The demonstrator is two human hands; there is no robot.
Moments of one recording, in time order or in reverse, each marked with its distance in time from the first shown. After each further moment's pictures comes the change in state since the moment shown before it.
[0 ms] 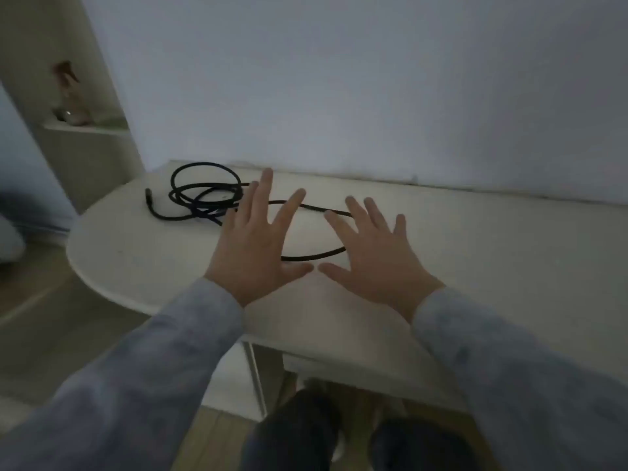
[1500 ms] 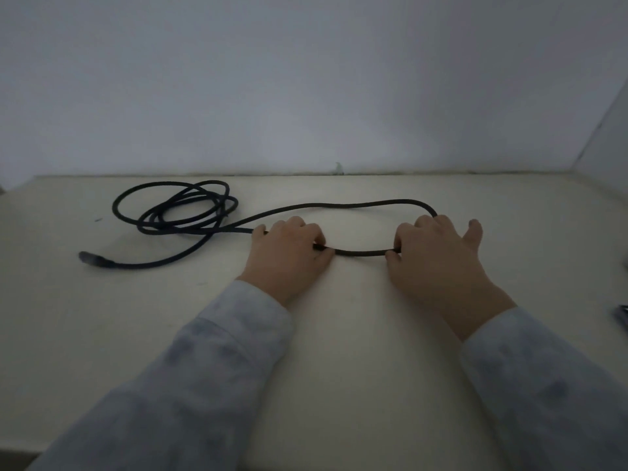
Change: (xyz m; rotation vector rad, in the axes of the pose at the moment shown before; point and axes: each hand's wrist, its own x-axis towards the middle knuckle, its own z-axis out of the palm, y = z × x) left_hand 0.126 0.148 0.113 -0.248 -0.270 0.003; right_hand -0.031 0.177 0.013 -0.057 -0.103 0.578
